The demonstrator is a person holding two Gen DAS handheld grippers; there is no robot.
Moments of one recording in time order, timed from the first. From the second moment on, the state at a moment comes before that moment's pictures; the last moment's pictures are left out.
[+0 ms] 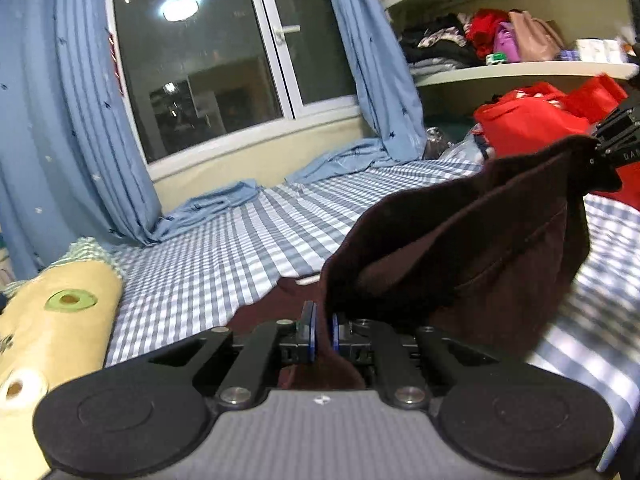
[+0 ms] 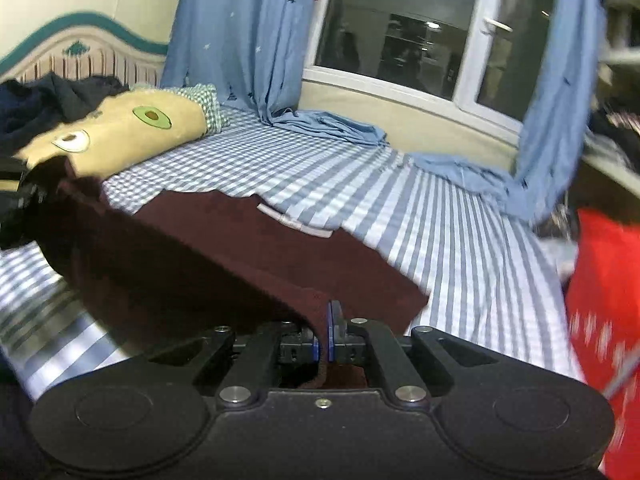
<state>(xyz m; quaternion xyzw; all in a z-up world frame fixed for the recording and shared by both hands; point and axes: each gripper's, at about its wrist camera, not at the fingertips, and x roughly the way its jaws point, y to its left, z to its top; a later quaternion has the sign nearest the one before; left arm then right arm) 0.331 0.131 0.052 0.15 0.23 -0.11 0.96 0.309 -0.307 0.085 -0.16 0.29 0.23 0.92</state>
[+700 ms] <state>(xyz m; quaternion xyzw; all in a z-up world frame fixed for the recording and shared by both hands) 0.671 0.188 -0.108 0.01 0.50 -0.10 0.86 0.689 -0.218 -0.106 -0.10 0.54 0.17 0.82</state>
